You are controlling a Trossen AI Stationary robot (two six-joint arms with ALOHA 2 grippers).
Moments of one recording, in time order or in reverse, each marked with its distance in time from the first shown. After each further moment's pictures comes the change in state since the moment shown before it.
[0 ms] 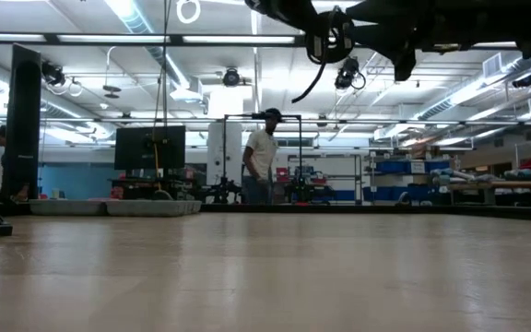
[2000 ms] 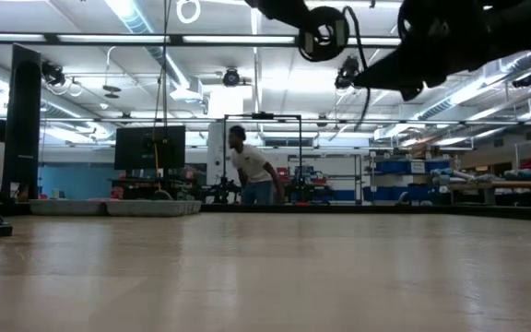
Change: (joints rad) left arm -0.023 -0.046 0.000 -0.114 0.013 0.068; right arm 0.021 -0.021 0.037 -0.457 0.021 -0.107
